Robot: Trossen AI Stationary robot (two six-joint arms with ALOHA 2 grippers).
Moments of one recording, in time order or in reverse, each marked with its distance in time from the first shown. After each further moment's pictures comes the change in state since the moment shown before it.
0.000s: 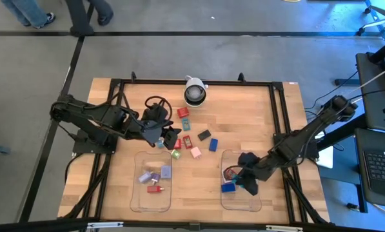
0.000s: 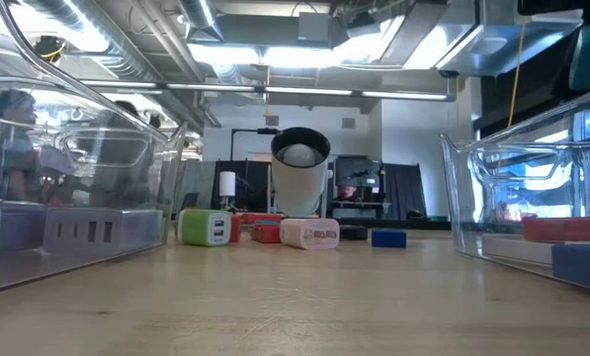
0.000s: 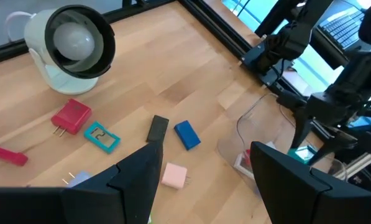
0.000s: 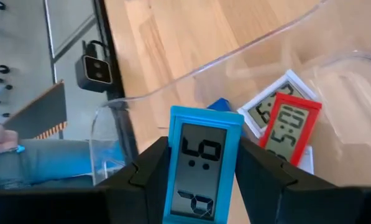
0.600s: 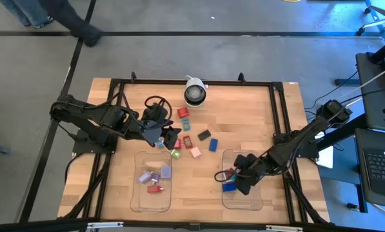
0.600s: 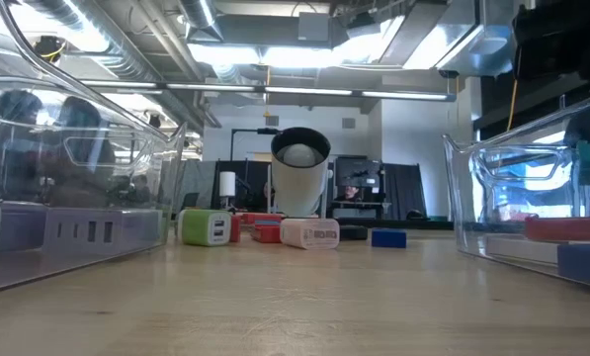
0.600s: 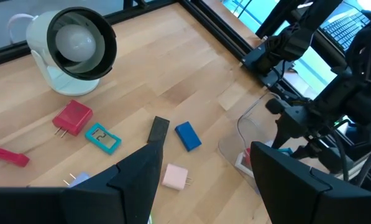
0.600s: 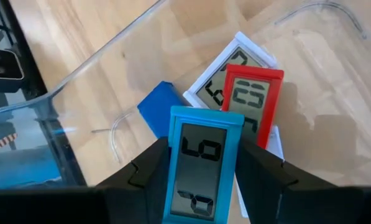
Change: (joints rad) left arm 0.000 0.000 0.000 -0.001 -0.006 0.001; right arm -0.021 0.162 0.000 -0.060 -0.012 0.108
